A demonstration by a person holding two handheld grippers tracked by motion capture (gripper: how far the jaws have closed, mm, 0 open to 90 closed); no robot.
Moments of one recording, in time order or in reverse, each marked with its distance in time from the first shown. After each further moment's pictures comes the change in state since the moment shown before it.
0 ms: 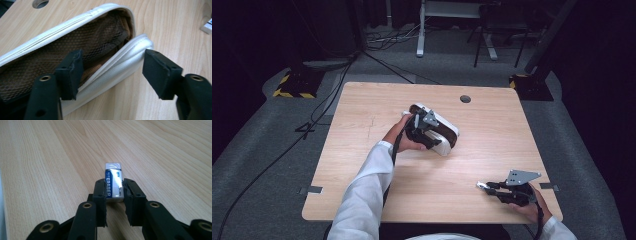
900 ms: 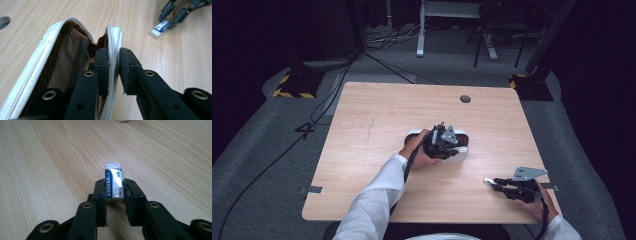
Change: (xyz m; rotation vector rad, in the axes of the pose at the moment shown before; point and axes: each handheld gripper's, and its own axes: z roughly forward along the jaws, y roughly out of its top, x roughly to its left) left arm -0.062 0.028 0.019 -0.047 -0.078 0.049; right arm -0.017 -0.006 -0.012 0.022 -0.069 0.035
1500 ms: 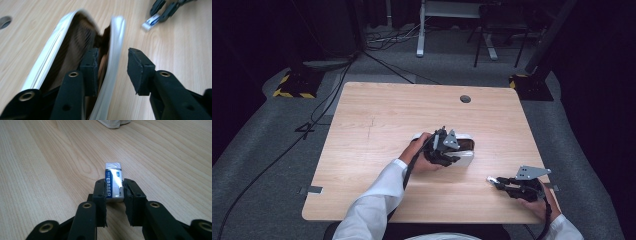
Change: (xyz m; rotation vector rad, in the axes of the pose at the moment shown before) left arm -0.016 -0.004 -0.017 0.026 0.050 0.000; right arm -0.007 -0.004 -0.005 0.000 -0.016 0.013
